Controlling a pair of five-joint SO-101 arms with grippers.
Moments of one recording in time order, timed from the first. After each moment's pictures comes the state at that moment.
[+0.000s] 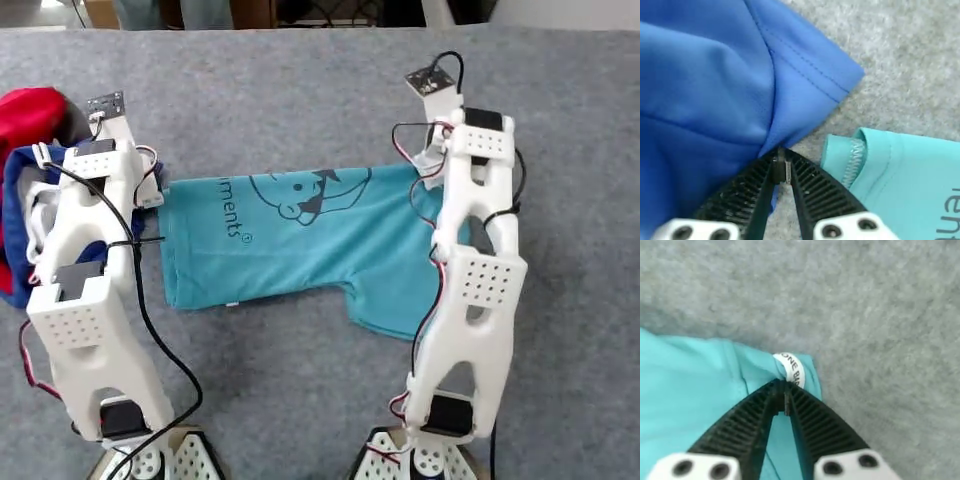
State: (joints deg) left arm -15.6 28.5 -3.8 58.2 6.1; right arm 11.0 54.1 -44.4 75.6 36.3
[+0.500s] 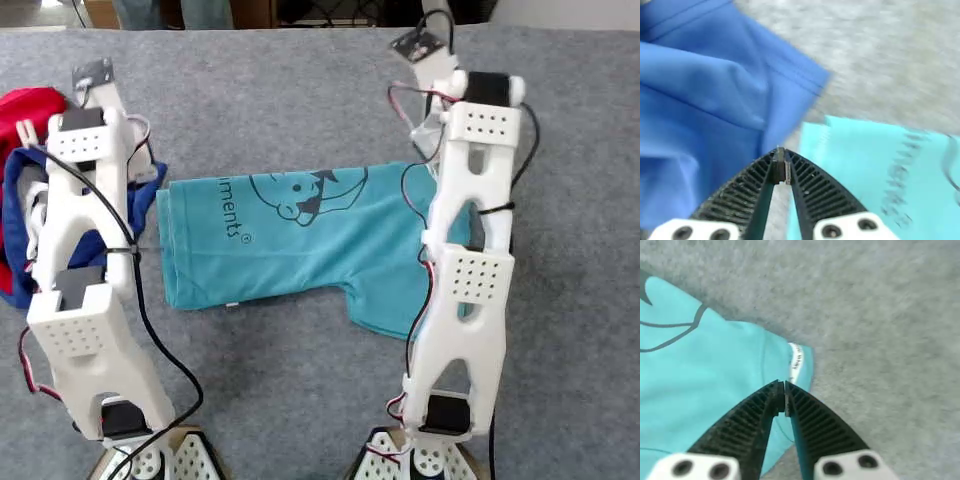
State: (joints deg) left arm -12.3 23.4 -18.5 75.5 7.3; right arm 7.5 54.8 -77.2 99.8 40.0
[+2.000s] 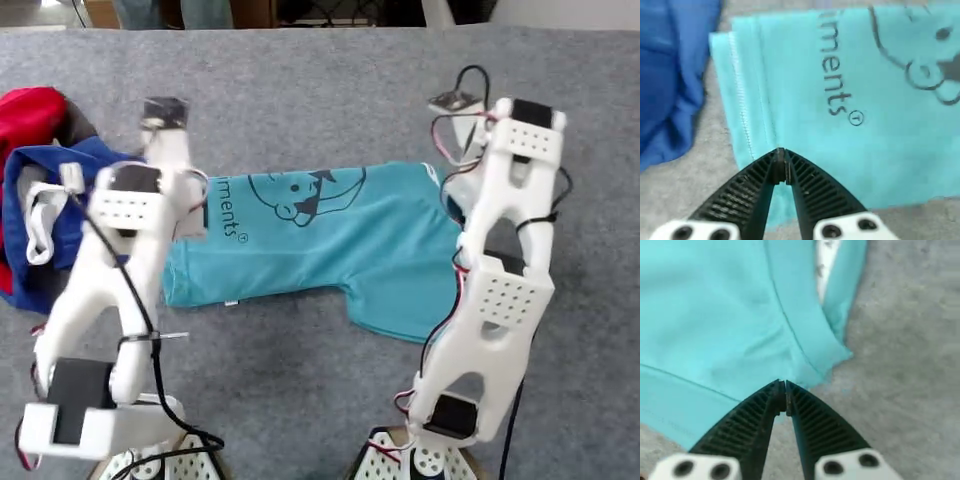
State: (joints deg) left arm -0.8 -7.2 26.6 61.6 4.3; right arm 15.6 42.3 -34.0 94.2 45.8
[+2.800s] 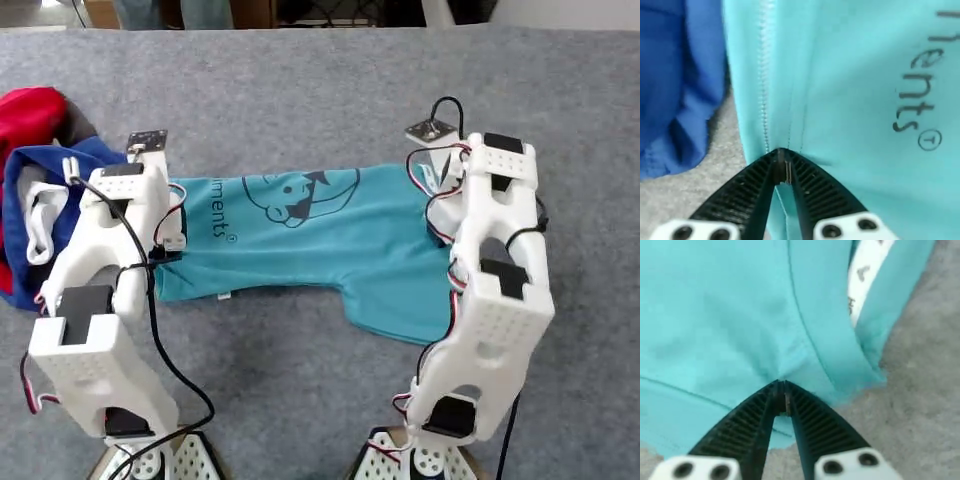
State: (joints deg) left arm -8.3 14.2 16.3 65.2 0.4; right arm 13.5 26.9 -5.5 77.4 46.1
